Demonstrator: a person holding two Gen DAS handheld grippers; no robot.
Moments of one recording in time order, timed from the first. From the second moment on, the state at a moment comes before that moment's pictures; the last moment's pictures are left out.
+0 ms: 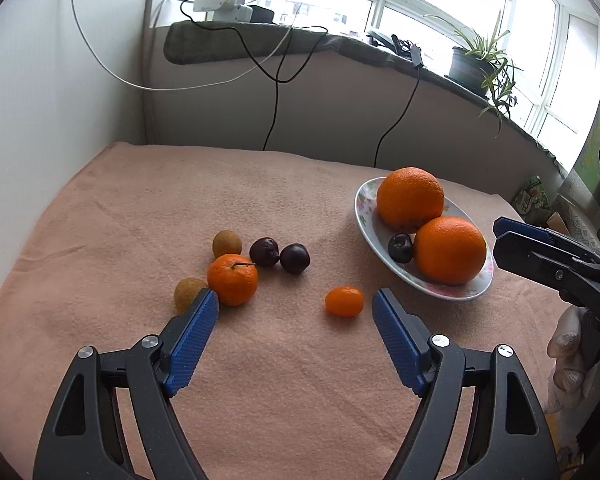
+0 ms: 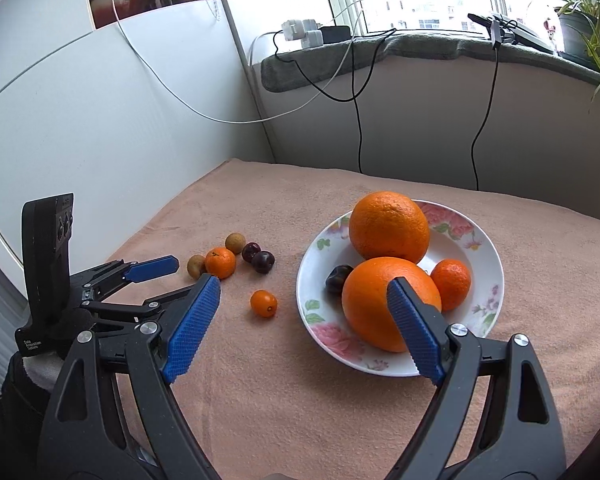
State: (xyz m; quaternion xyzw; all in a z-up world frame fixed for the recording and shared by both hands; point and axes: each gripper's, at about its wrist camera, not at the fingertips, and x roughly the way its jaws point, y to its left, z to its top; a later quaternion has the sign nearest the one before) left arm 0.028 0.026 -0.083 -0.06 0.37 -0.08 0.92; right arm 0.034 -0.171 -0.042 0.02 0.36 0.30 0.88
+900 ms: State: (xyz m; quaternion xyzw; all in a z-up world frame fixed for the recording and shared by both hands) left arm 0.029 0.089 -0.111 -0.11 0.40 -0.07 0.91; right arm 0.044 -0.097 -0.100 -0.03 0.44 0.28 0.85
